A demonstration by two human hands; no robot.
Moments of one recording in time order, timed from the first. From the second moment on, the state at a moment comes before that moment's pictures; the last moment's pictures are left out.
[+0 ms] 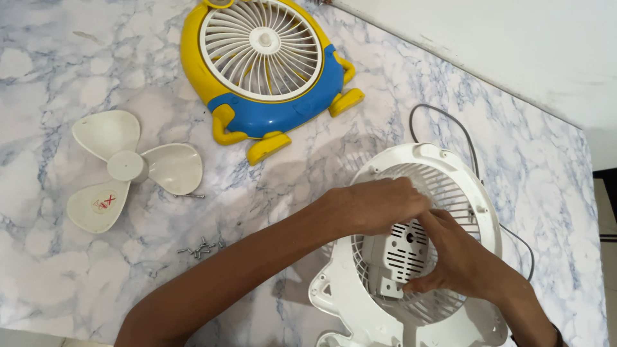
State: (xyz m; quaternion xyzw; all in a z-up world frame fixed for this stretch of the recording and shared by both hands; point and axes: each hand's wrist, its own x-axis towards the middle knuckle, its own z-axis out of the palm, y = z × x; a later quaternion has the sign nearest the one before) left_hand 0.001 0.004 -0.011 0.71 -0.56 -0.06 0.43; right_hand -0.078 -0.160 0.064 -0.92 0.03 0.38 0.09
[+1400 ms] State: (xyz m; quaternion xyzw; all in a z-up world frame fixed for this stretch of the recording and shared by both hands) left_hand -0.025 0.001 0.020 0.90 -0.40 0.03 0.16; right_hand -0.081 -0.187 0.046 -0.92 0.05 0.38 0.12
